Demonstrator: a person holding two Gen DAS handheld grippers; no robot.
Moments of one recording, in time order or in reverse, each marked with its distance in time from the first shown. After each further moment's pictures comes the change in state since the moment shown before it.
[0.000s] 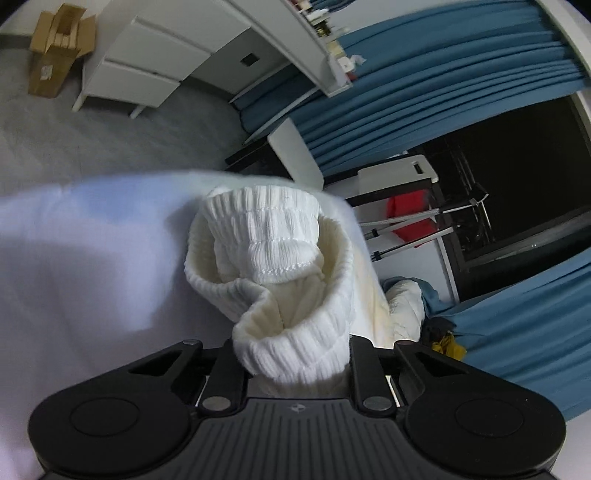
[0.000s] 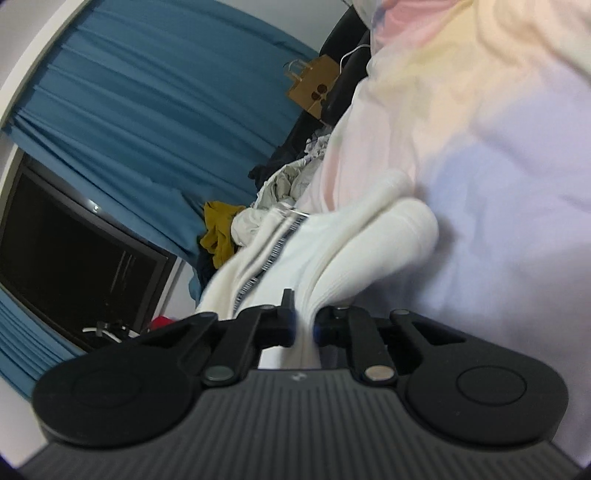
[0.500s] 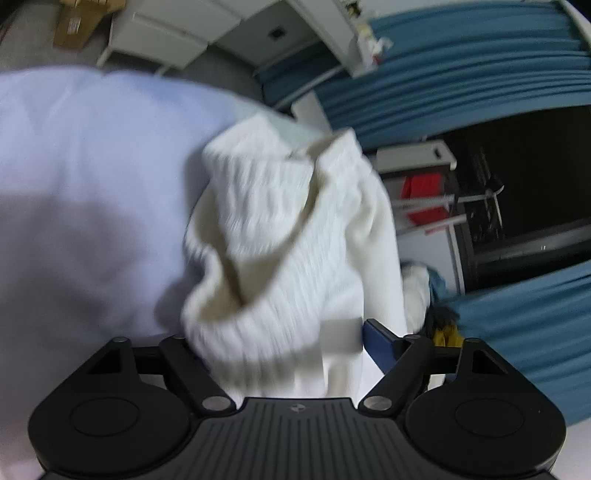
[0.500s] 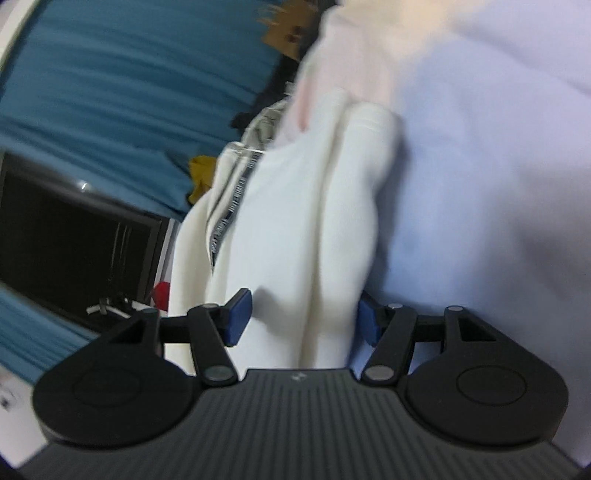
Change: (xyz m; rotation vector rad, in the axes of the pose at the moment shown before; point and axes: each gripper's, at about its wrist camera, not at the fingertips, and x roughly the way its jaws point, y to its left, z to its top) left arm 0.040 0.023 -0.064 -0.087 0.037 0.013; right arm 0.047 -0.023 -0.018 0.054 0.175 0.024
